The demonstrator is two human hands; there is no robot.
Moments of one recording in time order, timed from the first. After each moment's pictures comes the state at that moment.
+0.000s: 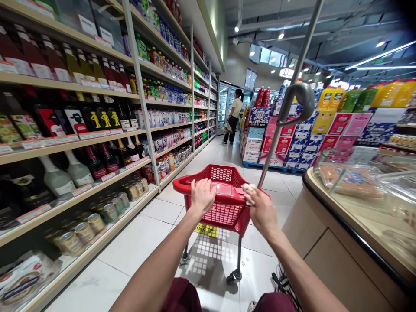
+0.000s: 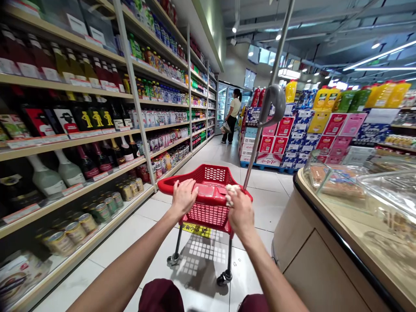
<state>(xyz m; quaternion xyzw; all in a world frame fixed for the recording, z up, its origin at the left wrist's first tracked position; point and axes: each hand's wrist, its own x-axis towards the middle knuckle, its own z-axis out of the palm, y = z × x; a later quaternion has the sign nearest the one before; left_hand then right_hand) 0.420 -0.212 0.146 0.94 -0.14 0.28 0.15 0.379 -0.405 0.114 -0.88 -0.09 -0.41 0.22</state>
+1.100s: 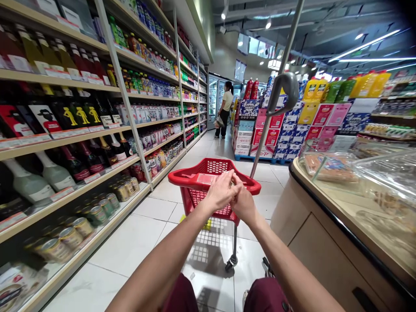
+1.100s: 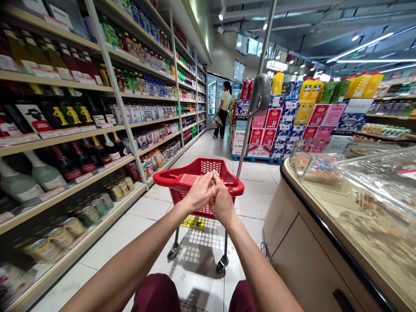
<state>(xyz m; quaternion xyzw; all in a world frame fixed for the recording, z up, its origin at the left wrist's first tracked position) 0.407 -0.286 0.169 0.90 -0.34 0.17 0.22 0.391 -0.403 0.113 -0.85 -0.16 -0.42 0.28</state>
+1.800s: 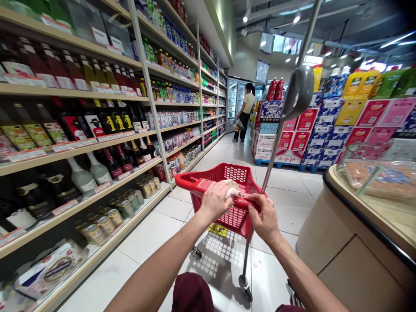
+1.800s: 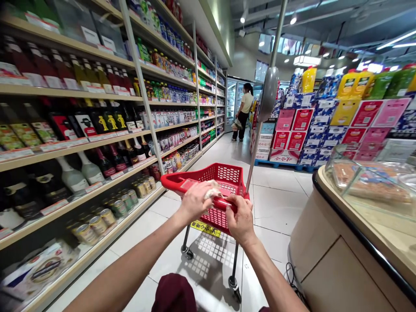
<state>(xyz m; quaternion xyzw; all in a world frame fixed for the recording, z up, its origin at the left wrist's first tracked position) 0.400 -0.222 0.154 0.90 -0.29 0.29 0.15 0.367 -0.394 0.107 -0.82 -0.14 -0.40 0.39</state>
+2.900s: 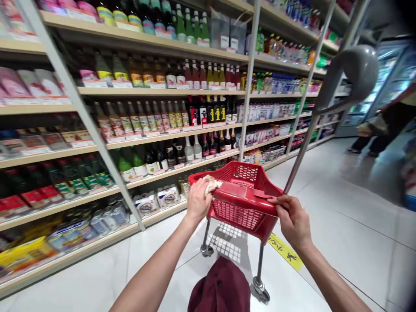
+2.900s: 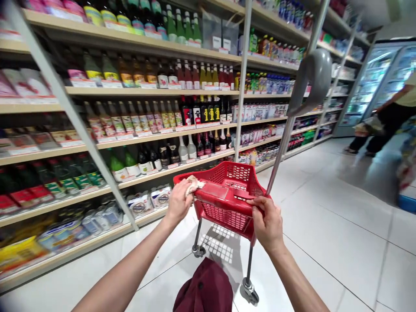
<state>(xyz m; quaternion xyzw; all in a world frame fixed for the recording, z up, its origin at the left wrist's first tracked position) 0.242 -0.003 0.141 0.90 0.17 0.40 0.07 0.368 -0.234 0.104 -0.73 -0.31 -0.23 0.56</state>
